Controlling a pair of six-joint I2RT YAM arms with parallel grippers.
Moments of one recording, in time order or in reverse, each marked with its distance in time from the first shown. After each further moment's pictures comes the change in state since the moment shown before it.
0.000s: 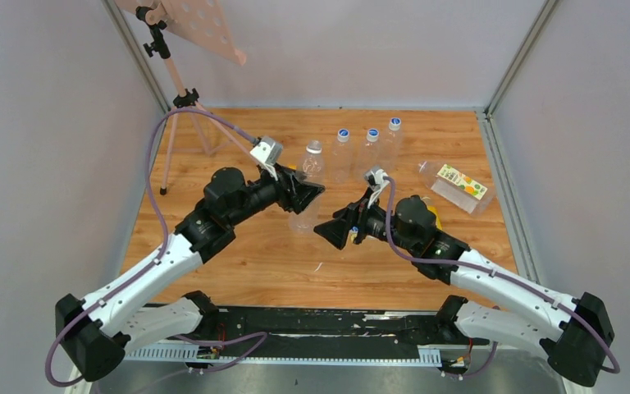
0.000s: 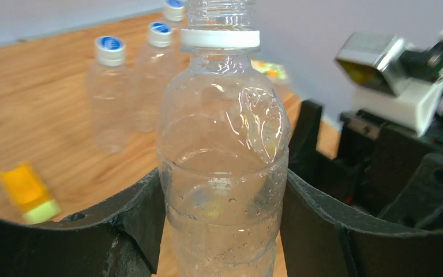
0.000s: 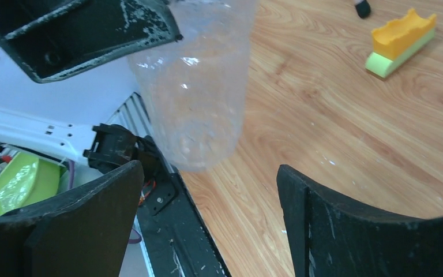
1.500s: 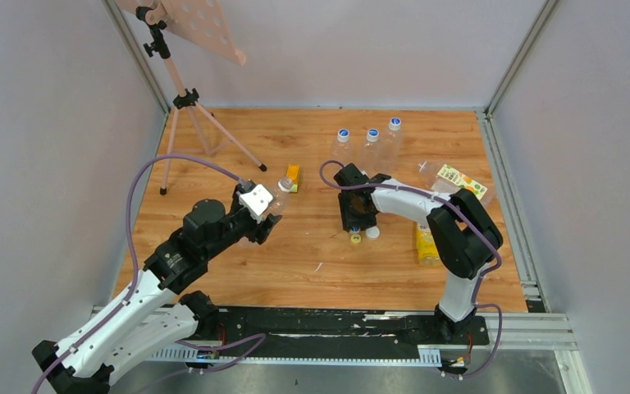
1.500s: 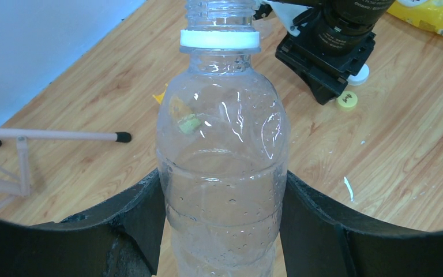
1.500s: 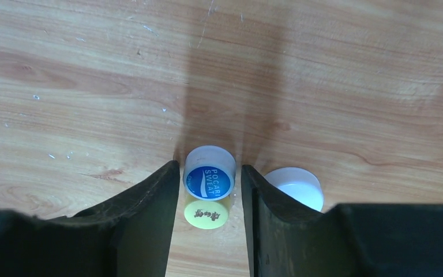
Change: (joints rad) left arm 0.000 -0.350 -0.127 -0.481 -0.258 0.640; right arm -0.204 0.886 0.560 -0.848 0.327 -0.062
